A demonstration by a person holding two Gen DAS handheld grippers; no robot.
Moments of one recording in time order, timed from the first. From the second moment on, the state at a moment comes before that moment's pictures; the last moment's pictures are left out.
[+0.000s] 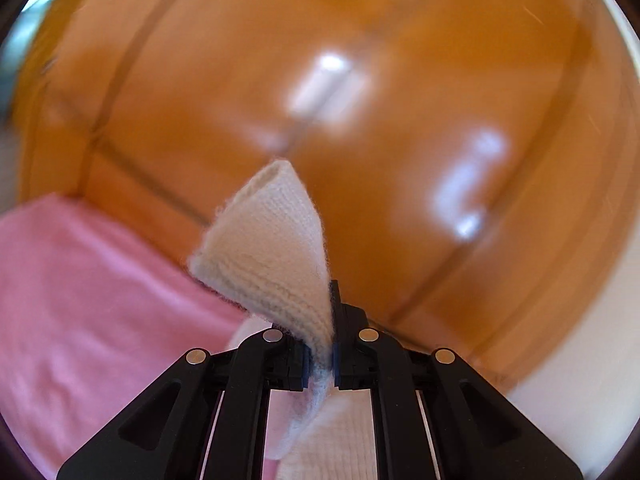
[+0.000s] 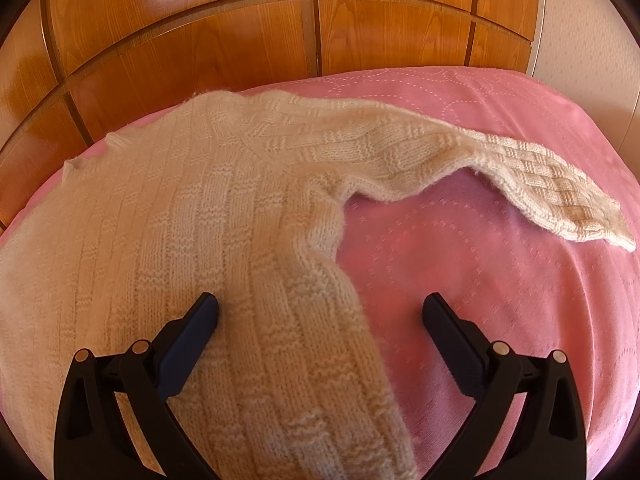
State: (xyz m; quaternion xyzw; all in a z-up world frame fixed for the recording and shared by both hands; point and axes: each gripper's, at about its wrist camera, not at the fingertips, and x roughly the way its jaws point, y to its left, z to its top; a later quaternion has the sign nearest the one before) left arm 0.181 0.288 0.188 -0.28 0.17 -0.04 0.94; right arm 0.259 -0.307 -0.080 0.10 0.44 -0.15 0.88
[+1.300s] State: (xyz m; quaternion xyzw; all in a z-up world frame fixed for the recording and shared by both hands) left arm 0.176 0.031 -0.029 -0.09 0.27 -0.01 0.96; right arm 0.254 -0.314 -0.077 0.13 0.43 -0.13 0.89
